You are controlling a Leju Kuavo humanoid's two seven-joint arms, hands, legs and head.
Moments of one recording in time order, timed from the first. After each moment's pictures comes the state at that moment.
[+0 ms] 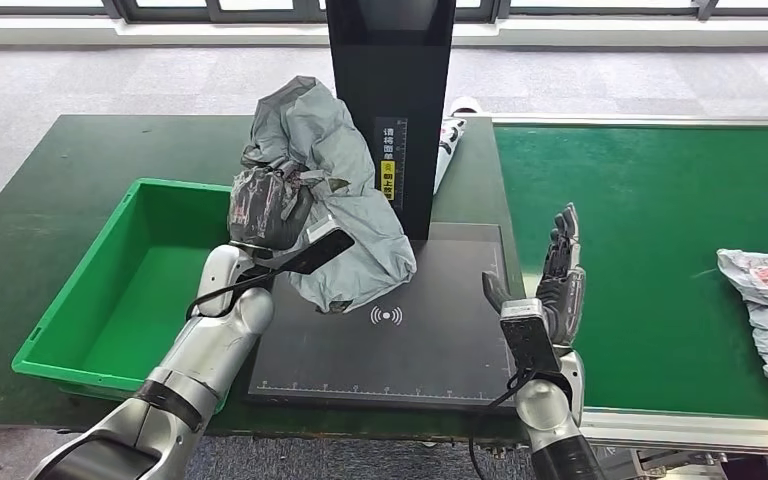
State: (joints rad) left arm -0.63 -0.16 -0.23 -0.84 -0.99 0.55 -0.22; right arm -0.20 0.15 0.21 -1.20 0.34 -0.66 -0.66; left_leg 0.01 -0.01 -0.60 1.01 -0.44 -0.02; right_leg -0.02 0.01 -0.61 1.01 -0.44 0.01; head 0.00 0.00
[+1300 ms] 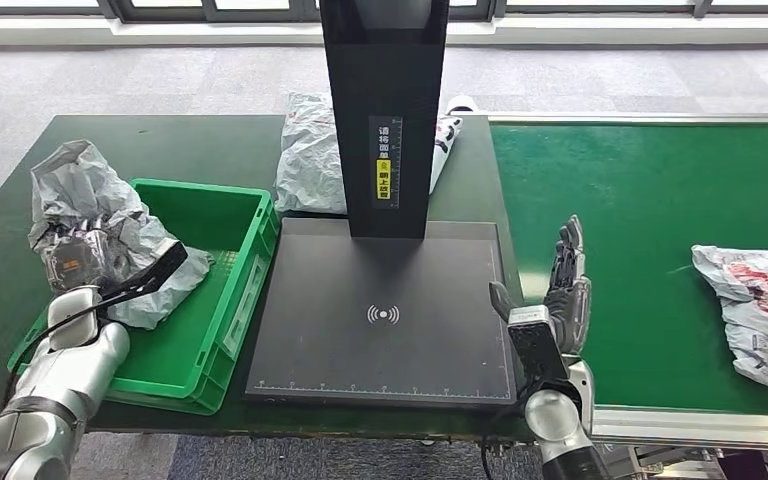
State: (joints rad) left arm -0.61 0.22 0.14 -0.51 -1.29 0.54 0.12; right arm -0.15 0.11 0.21 -1.22 0.34 -0.64 -0.62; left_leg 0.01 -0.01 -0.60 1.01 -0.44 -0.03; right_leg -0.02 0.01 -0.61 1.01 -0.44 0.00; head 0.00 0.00
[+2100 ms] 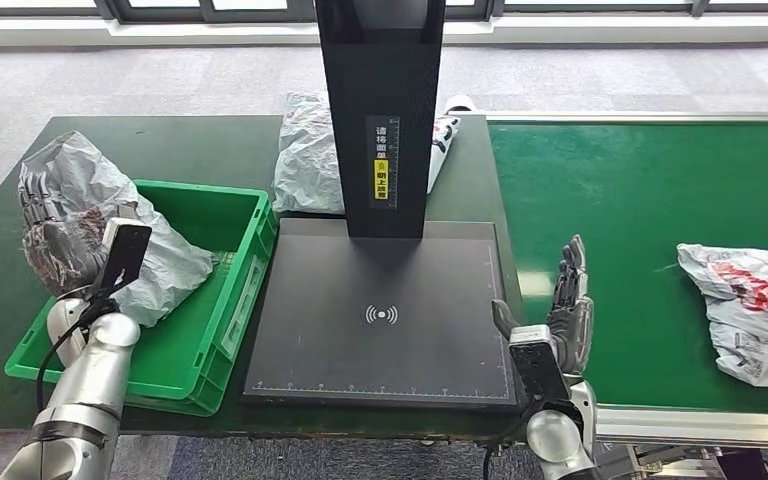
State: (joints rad) left arm -0.48 0.08 0.24 -0.88 -0.66 0.69 -0.38; right arm -0.09 0.11 0.21 -1.25 0.34 -0.66 -0.62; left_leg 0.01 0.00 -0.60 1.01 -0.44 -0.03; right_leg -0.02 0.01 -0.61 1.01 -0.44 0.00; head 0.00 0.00
